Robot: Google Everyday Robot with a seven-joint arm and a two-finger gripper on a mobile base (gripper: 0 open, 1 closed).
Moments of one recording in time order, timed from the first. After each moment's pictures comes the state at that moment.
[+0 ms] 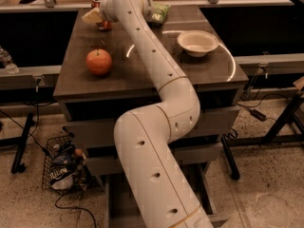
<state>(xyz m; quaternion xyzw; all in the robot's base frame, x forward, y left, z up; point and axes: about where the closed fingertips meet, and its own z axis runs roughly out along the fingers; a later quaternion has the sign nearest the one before) 0.985 0.183 0.909 -0.36 0.71 0.11 0.59</state>
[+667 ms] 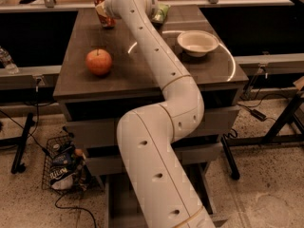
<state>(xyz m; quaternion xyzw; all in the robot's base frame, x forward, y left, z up) 0.994 0.157 0.921 -0.33 0.72 0.09 0.61</state>
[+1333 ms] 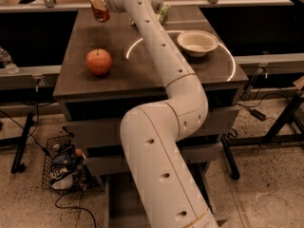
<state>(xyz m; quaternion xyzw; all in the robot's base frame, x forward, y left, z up) 0.976 0.162 0.952 -0.34 0.70 0.14 0.62</state>
